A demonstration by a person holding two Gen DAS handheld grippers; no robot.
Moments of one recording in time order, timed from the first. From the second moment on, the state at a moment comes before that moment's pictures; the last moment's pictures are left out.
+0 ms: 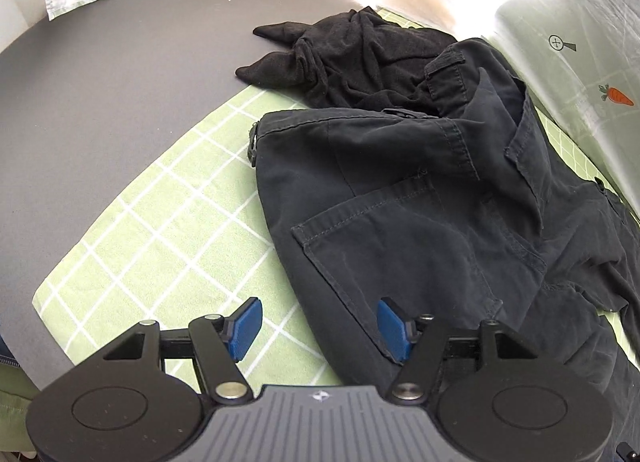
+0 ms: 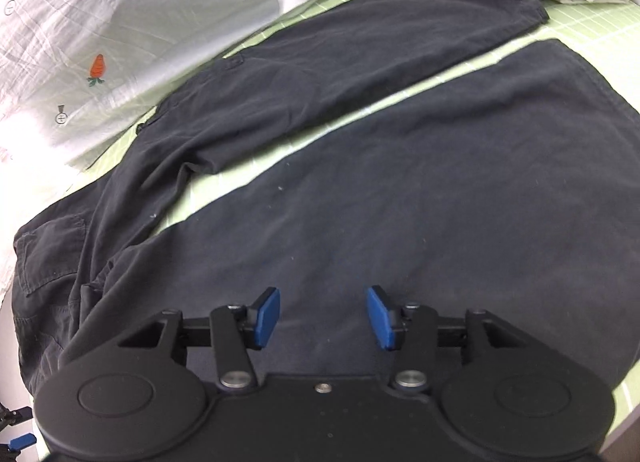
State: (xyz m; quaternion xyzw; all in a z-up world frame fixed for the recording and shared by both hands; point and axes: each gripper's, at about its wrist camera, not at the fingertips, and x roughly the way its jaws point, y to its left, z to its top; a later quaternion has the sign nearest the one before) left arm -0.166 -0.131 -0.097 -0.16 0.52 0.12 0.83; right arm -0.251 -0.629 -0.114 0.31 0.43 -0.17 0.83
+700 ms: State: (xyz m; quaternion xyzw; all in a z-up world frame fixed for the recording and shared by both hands) left arm -0.096 -0.107 -0.121 -0.15 0.51 0.11 0.84; right arm -0.235 -0.573 -0.122 0.23 0.48 -0.27 0.81
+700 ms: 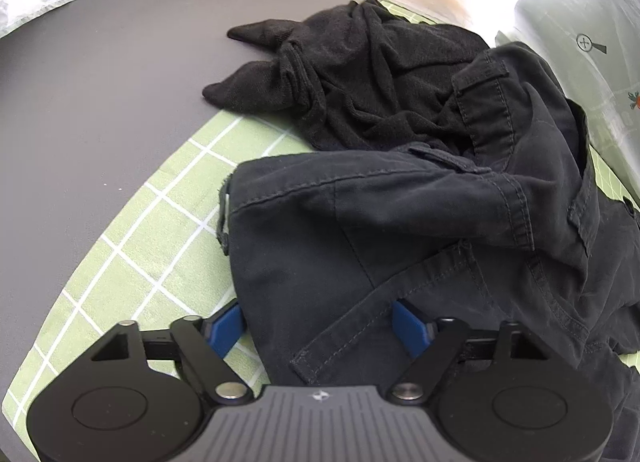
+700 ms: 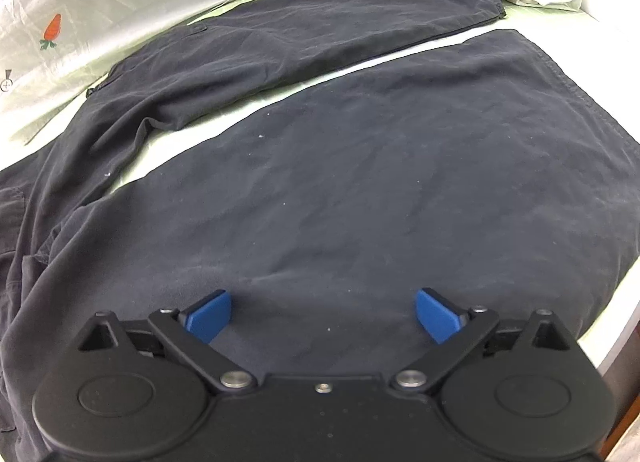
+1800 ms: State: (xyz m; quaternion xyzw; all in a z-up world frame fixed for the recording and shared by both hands) left arm -0.172 -0.084 -0.104 -0.17 0.55 0.15 0.81; right arm -0.201 -0.553 -0.118 0.18 0.54 -0.17 0.81
